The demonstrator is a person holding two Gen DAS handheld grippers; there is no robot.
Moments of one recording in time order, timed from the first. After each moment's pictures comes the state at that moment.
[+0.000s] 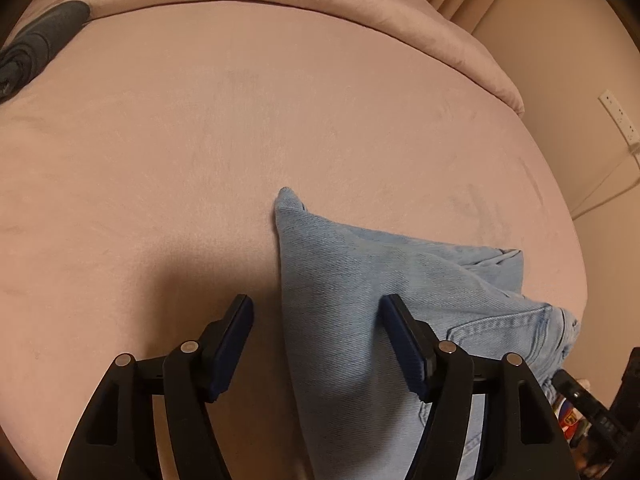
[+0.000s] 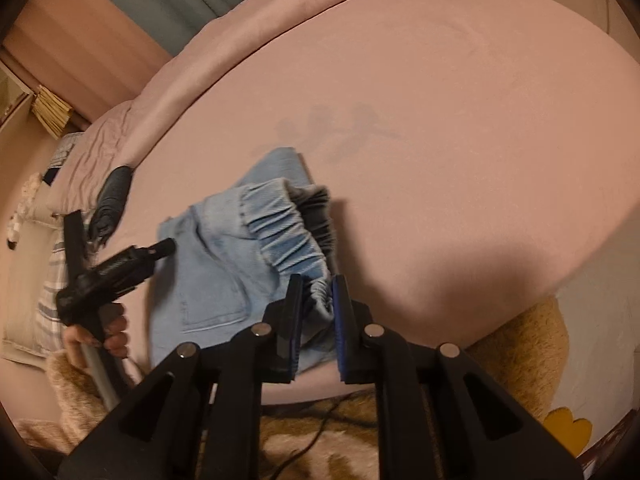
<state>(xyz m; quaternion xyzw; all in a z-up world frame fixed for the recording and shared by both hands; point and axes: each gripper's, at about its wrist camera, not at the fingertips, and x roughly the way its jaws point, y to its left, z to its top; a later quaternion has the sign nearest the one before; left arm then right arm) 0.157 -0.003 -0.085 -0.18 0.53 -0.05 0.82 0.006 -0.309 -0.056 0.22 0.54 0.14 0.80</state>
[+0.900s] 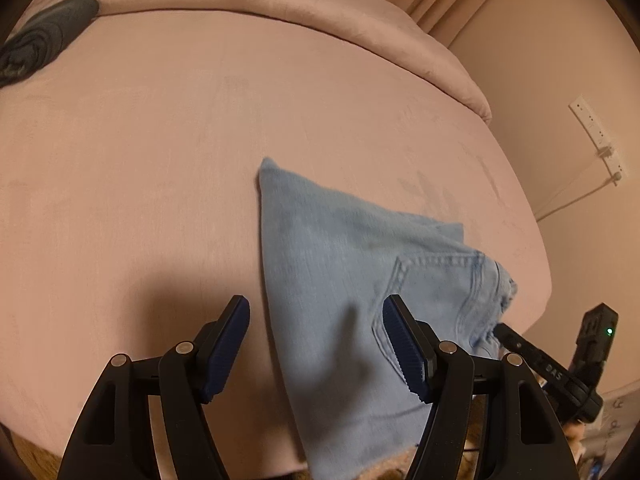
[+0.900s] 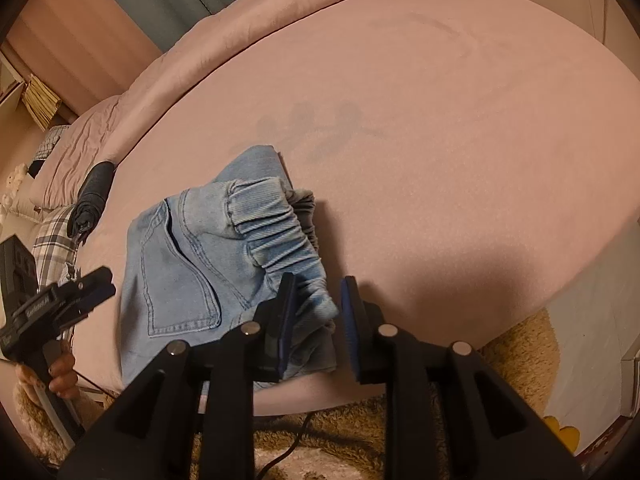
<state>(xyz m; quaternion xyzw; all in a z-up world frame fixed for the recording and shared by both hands) 0.097 0.002 -0.051 -0.22 0.52 -0.08 0.83 0.014 -0.322 -0.068 0.20 0.53 0.12 0.81</state>
